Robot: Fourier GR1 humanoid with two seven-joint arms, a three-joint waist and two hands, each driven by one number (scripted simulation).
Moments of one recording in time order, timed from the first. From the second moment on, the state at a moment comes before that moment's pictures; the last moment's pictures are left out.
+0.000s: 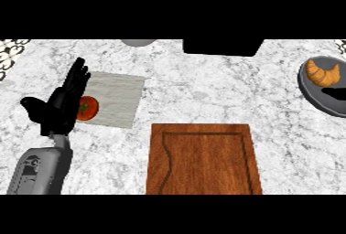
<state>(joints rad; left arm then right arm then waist) -0.29 0.16 0.08 -1.47 -0.01 0.04 0.09 -0.80 -0.63 -0.67 -0.28 0.78 -0.29 -0.12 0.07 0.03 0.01</state>
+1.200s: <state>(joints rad) -0.20 0.19 0.13 -1.50 0.00 0.05 0.09 -0.58 -0.63 -0.93 -0.37 0.37 0.09 -0.59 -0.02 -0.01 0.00</state>
